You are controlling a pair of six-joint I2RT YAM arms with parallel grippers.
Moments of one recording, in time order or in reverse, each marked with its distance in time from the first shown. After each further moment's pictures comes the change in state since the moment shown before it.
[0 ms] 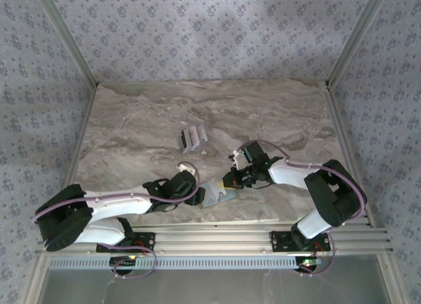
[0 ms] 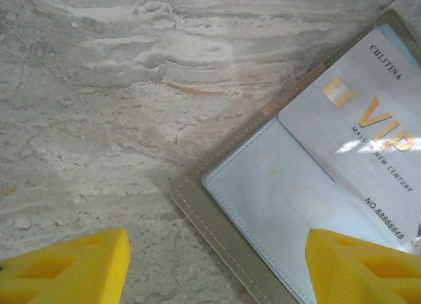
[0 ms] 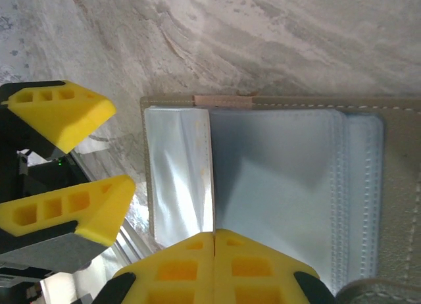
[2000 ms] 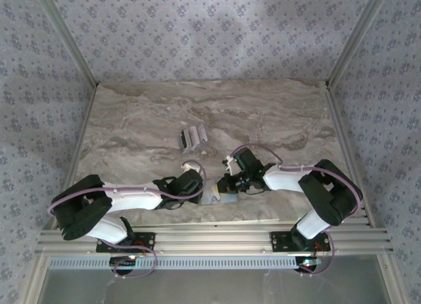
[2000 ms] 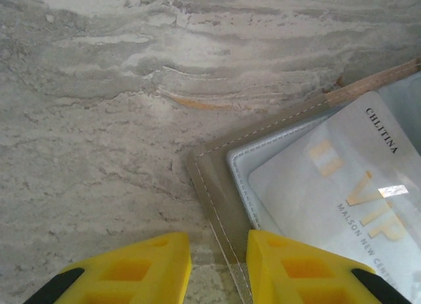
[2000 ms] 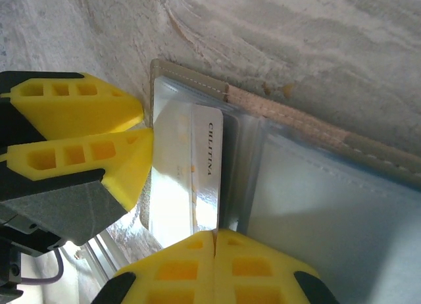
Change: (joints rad) left arm 0.002 0.178 0.050 0.064 -0.016 -0.027; right arm 0.124 0.022 -0.046 0.157 0.099 0.064
